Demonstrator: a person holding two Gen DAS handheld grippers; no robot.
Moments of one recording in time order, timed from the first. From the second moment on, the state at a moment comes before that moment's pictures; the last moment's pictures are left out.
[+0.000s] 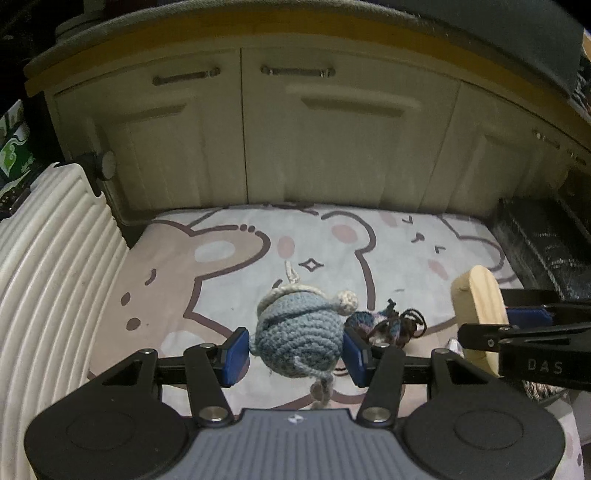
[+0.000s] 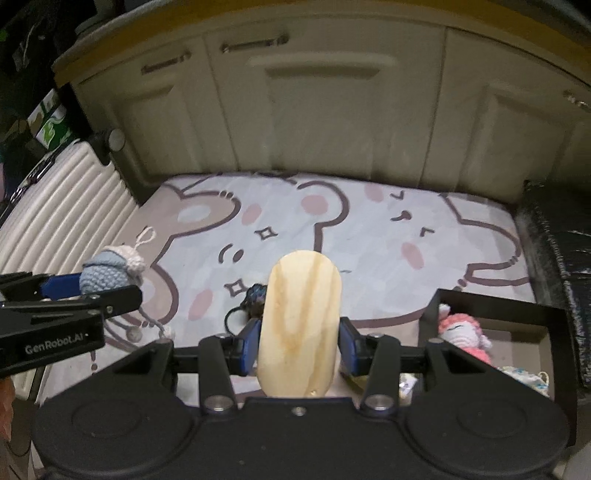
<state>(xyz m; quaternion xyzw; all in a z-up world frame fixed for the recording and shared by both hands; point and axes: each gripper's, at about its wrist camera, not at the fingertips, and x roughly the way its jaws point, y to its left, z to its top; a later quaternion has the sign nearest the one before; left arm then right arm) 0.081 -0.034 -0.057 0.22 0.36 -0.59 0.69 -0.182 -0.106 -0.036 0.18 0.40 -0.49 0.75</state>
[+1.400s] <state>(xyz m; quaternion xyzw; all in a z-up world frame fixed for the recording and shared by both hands) -0.010 -0.072 -0.037 0.17 0.36 -0.63 0.67 -0.315 -0.141 0.014 0.17 0.36 -0.51 0.76</state>
